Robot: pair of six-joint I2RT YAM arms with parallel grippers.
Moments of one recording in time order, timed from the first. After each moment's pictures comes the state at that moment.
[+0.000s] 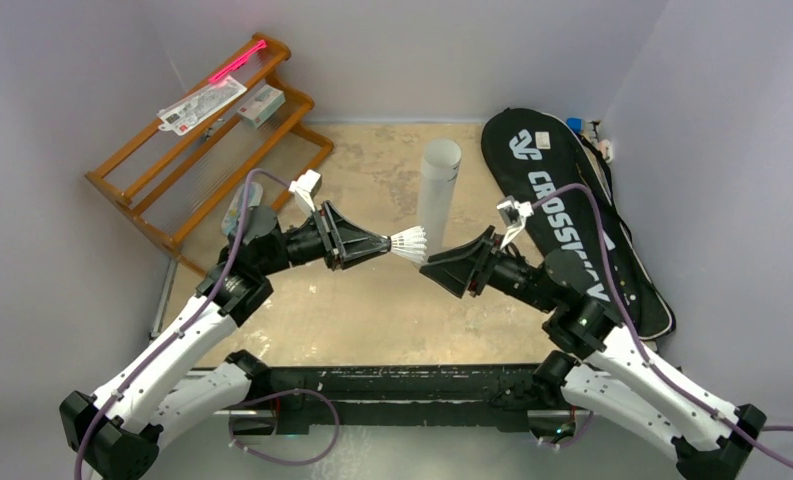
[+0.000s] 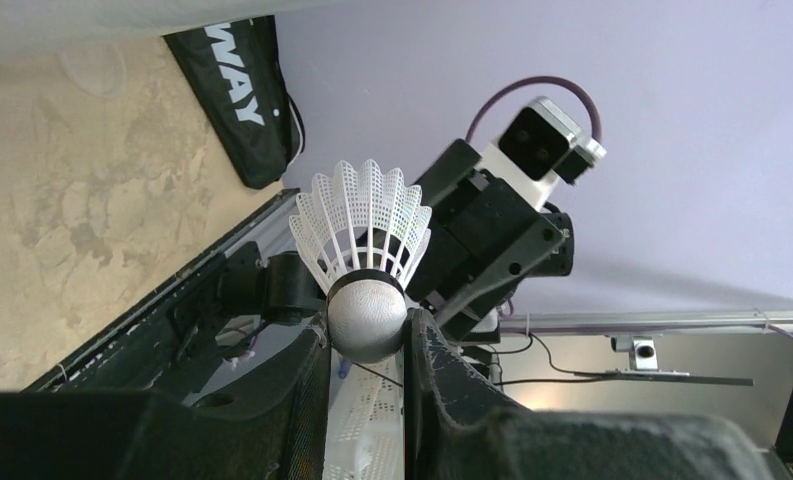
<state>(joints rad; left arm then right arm) -0.57 0.86 0.80 -0.02 0.56 -1.33 0.78 0.63 0.64 0.07 -0.32 0.77</state>
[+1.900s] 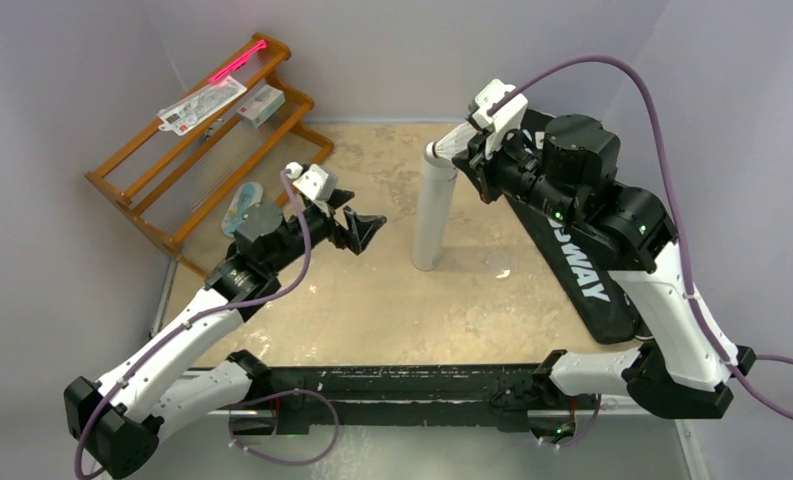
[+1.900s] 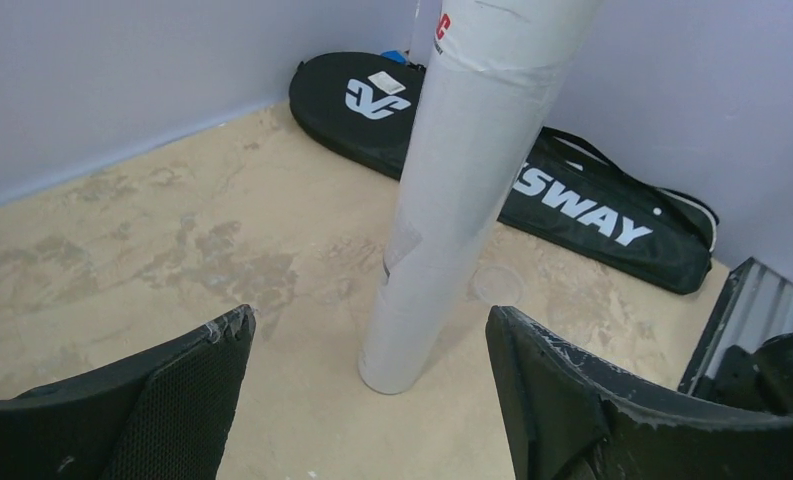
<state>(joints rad) -0.61 0.90 0.82 0.08 0.19 -0.19 0.79 1.24 1.89 -0.87 0.02 -0.17</state>
